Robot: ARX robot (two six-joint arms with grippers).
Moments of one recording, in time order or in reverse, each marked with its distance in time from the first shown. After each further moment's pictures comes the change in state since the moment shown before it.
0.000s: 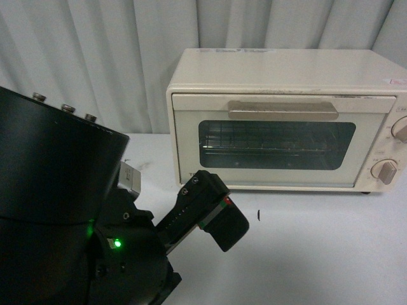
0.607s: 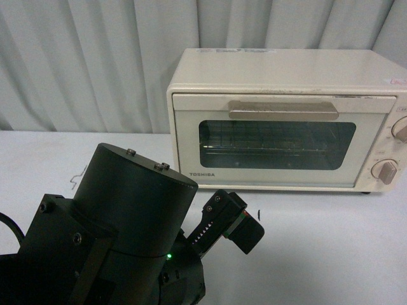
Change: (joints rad) left arm -0.051 0.231 0.082 0.123 -0.101 -0.134; right arm 0.000 0.000 0.000 0.000 0.000 0.000
